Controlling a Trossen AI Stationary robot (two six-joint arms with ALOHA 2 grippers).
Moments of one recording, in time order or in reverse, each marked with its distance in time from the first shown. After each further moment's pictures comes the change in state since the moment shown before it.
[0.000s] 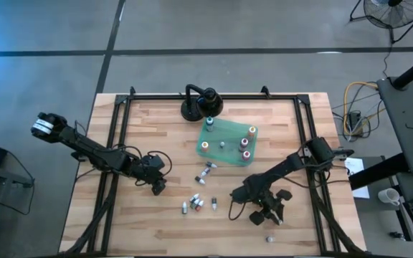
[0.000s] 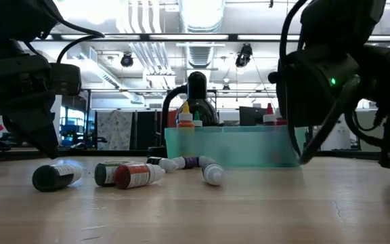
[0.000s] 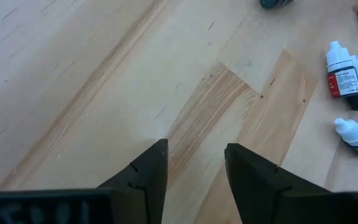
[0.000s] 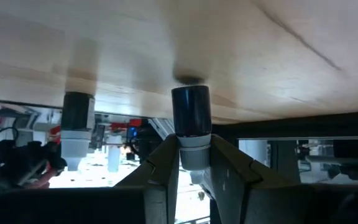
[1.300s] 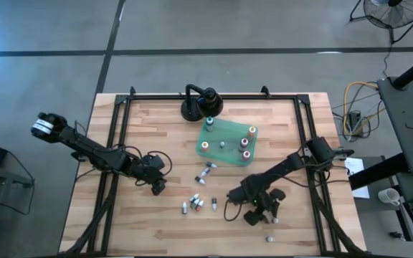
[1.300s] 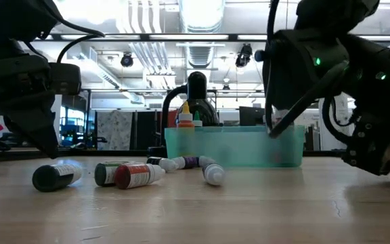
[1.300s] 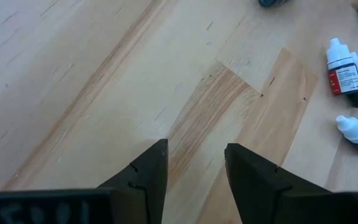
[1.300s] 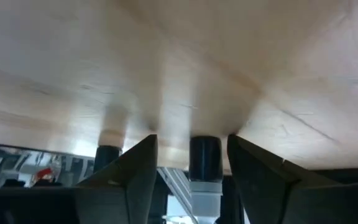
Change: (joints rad) left arm 0.001 0.000 0.000 0.000 -0.001 0.020; right arm -0.002 -0.002 0.049 0.086 0.227 0.064
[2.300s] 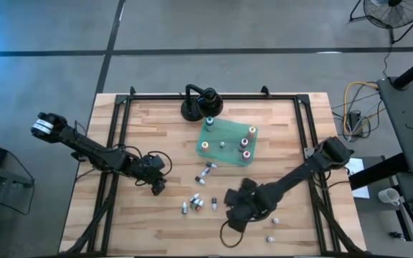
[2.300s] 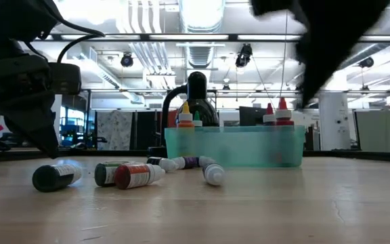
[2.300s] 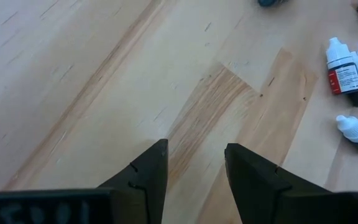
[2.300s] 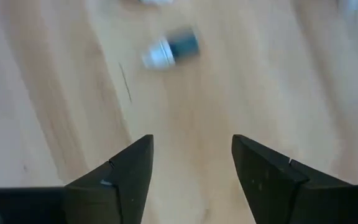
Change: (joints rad) left arm 0.000 0.000 0.000 0.002 0.000 0.006; right arm 0.167 -0.133 0.321 0.049 1.070 -0.372
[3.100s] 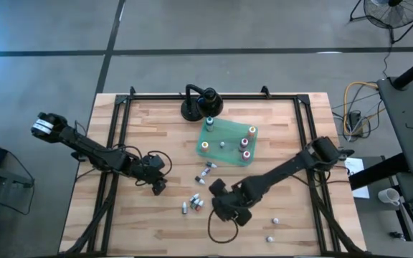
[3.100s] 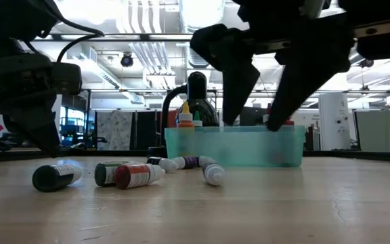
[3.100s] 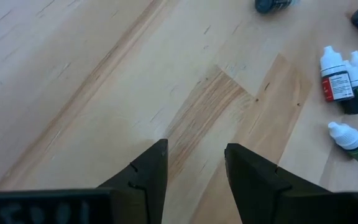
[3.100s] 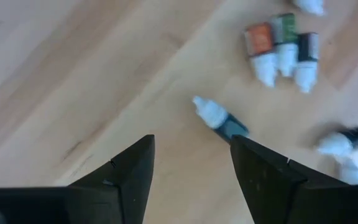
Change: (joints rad) left arm -0.001 0.000 0.000 0.011 0.001 -0.038; right arm -0.129 0.081 0.019 0.169 -0.225 -1.160
